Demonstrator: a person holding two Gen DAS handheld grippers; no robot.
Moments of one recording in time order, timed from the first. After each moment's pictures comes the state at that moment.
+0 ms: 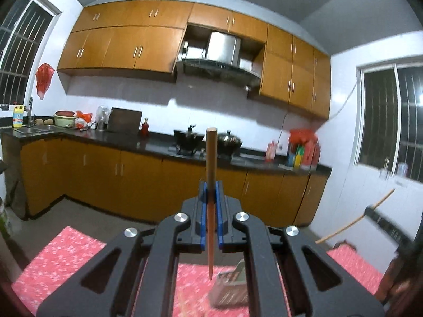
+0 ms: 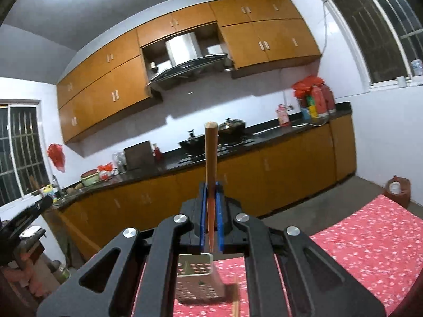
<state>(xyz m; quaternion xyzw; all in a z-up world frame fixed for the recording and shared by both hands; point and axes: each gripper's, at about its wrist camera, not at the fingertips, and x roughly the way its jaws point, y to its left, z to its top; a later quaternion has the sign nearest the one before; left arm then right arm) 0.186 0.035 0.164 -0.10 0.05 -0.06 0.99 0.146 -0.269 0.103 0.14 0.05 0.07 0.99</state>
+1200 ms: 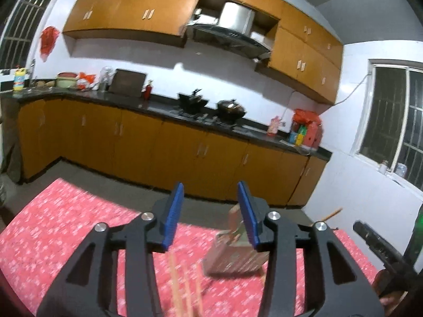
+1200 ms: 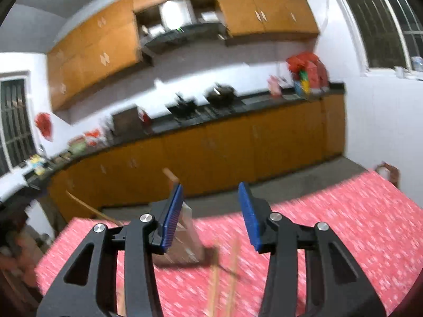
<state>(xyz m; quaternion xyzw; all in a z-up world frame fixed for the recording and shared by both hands) 0.193 0.048 0.072 -0.13 0.15 -0.05 0.98 0.155 -0.284 0.017 0.12 0.17 0.02 0.98</state>
